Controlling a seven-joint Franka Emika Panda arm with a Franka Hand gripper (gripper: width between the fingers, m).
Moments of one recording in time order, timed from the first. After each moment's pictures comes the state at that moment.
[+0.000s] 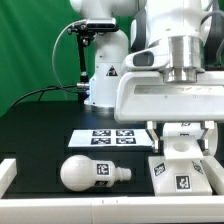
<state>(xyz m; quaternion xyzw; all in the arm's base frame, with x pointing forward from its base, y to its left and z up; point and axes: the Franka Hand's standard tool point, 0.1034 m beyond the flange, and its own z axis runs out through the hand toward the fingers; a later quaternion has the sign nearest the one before) 0.611 0.074 0.076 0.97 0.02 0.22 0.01</state>
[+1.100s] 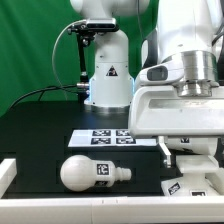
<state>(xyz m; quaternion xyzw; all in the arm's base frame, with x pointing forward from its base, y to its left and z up) 0.632 0.096 0.061 0.96 0.02 0.28 0.01</state>
